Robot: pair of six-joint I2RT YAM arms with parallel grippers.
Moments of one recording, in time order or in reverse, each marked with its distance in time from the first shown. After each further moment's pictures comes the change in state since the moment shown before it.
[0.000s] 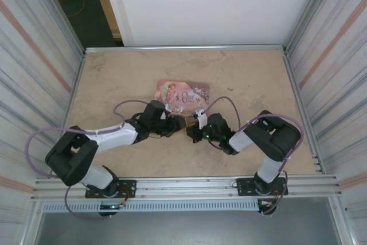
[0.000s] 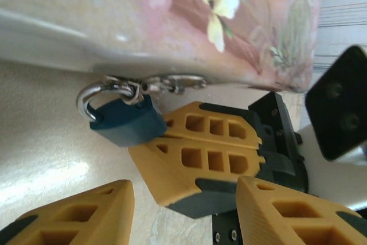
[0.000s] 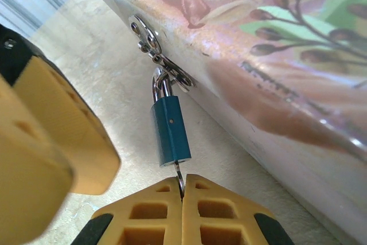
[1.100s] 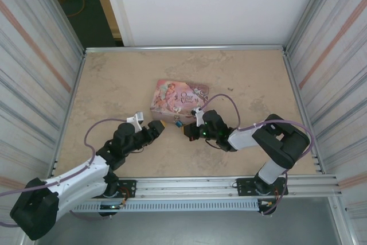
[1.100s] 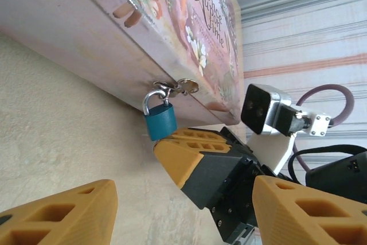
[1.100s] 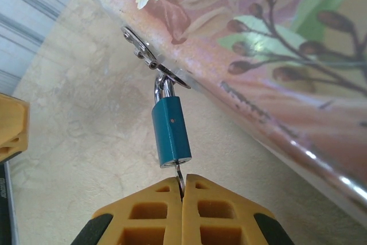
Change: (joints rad) left arm 0.056 -0.595 -0.445 0.210 -0.216 -0.153; right arm 0.040 -0.104 0.092 -0.283 0.019 0.200
